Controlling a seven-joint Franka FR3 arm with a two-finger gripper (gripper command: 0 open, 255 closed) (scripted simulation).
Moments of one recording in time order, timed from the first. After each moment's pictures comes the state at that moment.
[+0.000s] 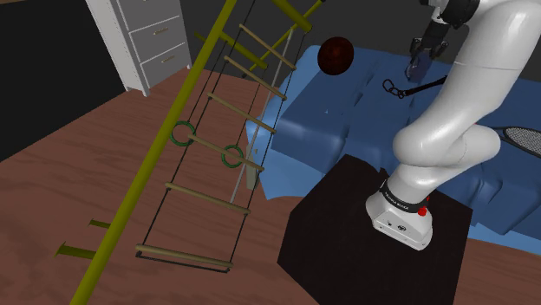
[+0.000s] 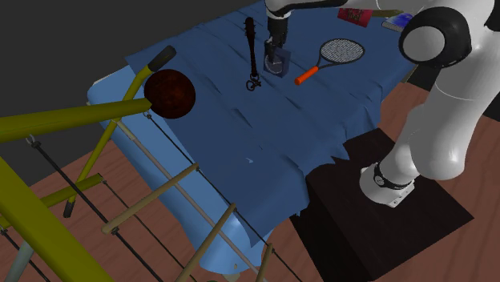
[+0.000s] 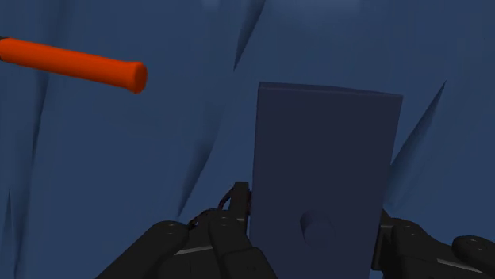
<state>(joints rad) -0.72 0.24 -0.57 -1.66 0.12 1.85 -0.28</state>
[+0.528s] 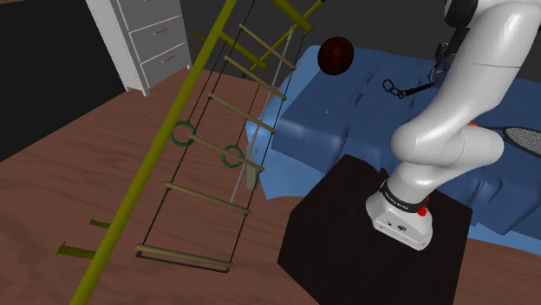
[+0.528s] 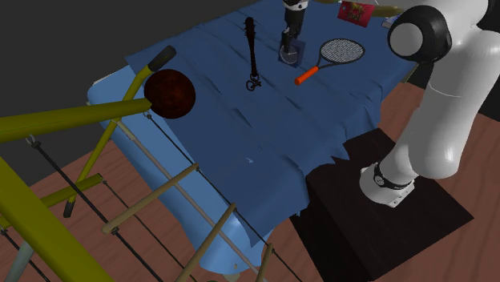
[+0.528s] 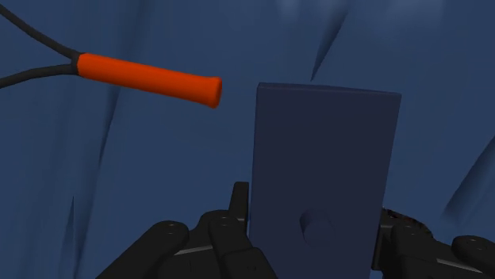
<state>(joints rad) -0.85 0.30 -0.62 -1.60 0.17 1.84 -0.47</state>
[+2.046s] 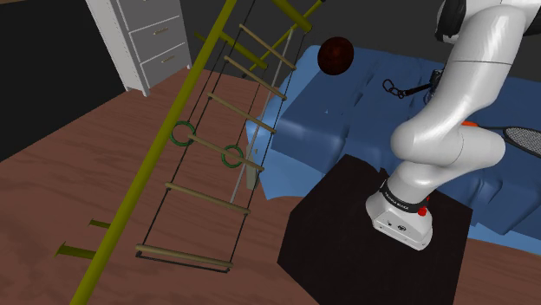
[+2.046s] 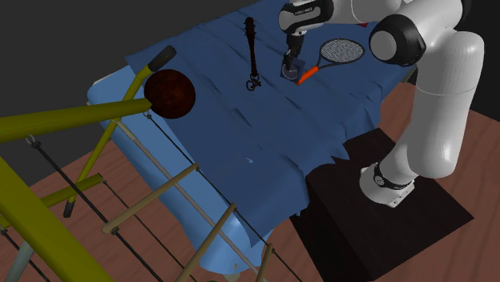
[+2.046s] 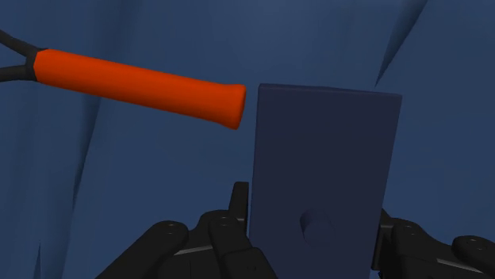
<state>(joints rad) -0.92 0.42 -0.60 -1.73 0.25 2.07 -0.59</state>
